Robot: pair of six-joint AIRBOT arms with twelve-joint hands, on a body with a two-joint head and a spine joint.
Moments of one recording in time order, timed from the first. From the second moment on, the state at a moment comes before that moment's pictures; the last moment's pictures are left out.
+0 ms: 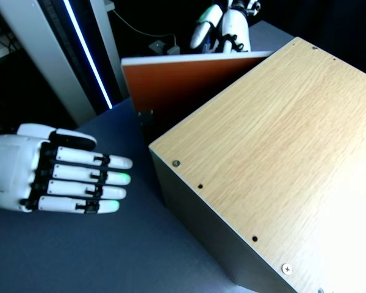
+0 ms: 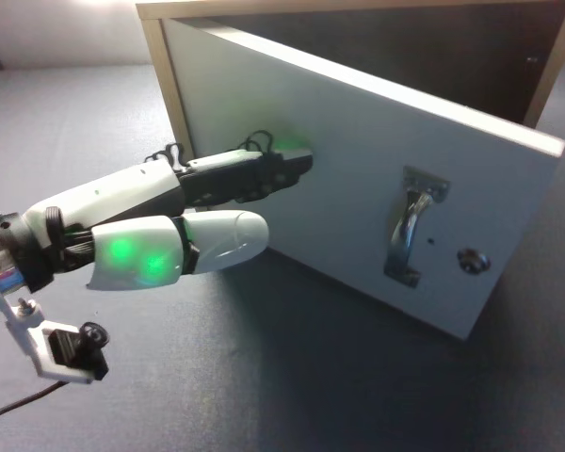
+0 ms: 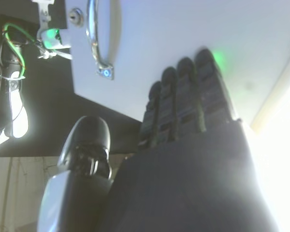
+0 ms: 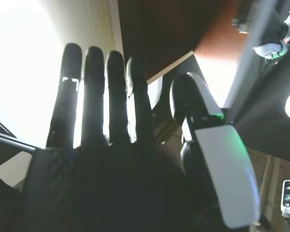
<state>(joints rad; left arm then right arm) 0.76 -0.91 1.00 0.23 -0.91 0.01 -1.22 -0.88 1.12 0.15 1.47 -0.45</state>
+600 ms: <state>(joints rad) 0.63 -1.00 1.09 0.23 -0.83 0.00 -1.22 -0.88 1.12 0.15 1.47 -0.45</state>
